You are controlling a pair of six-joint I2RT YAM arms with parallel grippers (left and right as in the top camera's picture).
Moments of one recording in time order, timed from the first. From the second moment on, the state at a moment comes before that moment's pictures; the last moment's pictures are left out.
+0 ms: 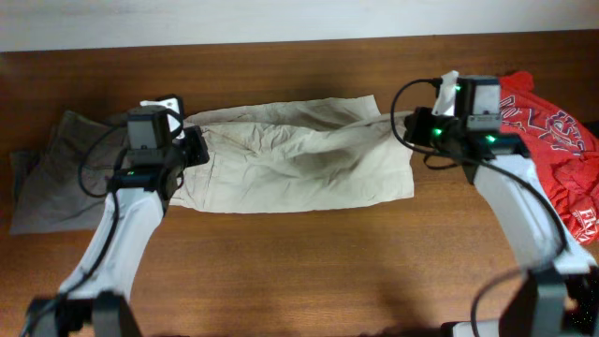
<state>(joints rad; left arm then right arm) -0.01 1.53 1.00 -0.22 0.11 -0.23 -0.01 1.58 1.17 -0.42 -0.30 0.31</state>
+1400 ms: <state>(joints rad) -0.27 2.03 1.29 -0.24 0.13 0.22 0.16 1.89 1.18 -0.55 -0.32 0.25</state>
